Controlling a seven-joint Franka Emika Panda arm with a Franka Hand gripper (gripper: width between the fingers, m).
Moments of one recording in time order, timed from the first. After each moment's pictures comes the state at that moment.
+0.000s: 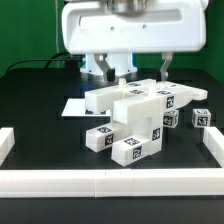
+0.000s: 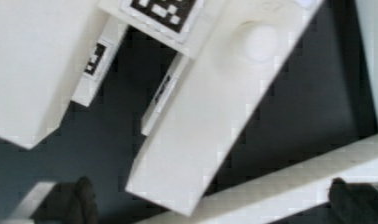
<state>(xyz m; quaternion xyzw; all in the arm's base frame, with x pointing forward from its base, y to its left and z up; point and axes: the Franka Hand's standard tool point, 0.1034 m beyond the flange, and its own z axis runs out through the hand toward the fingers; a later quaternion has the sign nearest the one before) 0.575 0.003 0.144 -0.98 0.18 0.02 0.05</state>
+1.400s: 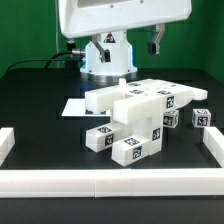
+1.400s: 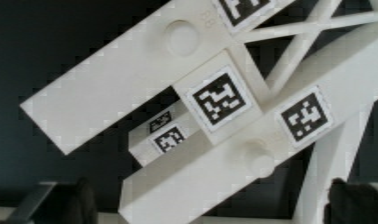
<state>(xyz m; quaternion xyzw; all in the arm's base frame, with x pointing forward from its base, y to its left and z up) 0.528 -0.006 0.151 -0.98 -0.18 -0.01 0.06</state>
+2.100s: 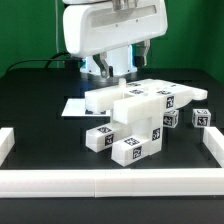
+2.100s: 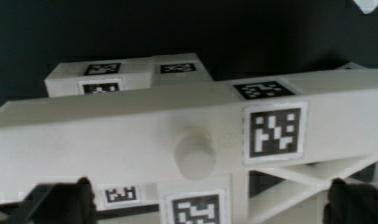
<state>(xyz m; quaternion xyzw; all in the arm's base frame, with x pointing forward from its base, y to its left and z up) 0.488 -0.013 0.127 -0.95 -0.31 -0.02 0.06</state>
